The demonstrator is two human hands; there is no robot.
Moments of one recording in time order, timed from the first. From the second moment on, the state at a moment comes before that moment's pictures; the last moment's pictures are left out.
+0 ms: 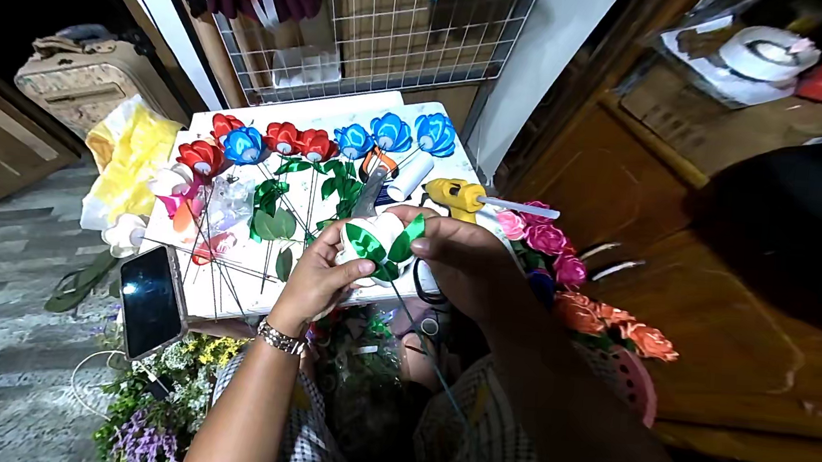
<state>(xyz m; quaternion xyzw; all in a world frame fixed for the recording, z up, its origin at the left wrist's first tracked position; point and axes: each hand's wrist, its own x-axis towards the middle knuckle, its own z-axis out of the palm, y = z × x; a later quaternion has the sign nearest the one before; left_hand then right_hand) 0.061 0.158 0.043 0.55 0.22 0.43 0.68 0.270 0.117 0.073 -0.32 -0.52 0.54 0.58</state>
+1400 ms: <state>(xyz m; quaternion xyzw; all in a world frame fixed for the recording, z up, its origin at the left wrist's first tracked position) 0.070 0.152 0.043 0.56 0.28 0.44 0.65 0.273 0.125 0.059 -0.34 -0.77 0.12 0.52</state>
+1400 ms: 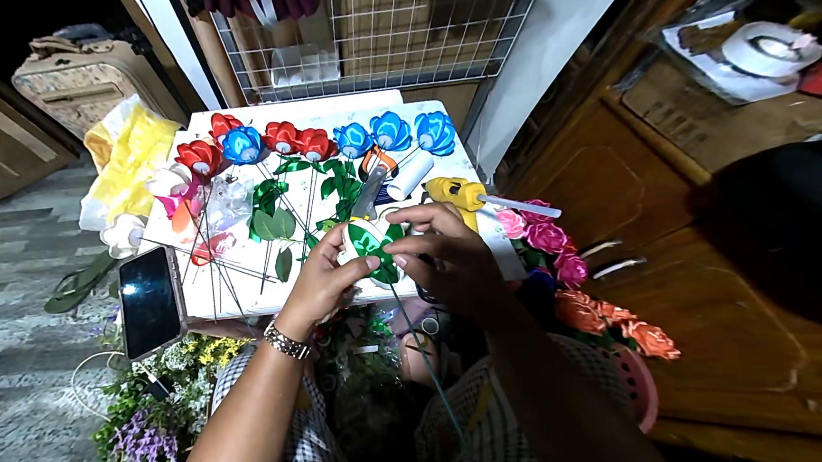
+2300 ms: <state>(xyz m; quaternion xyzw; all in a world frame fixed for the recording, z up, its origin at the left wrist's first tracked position) 0.068 0.153 0.043 0.55 0.25 0.42 0.67 0.274 0.126 0.058 -0.33 -0.73 0.17 0.58</state>
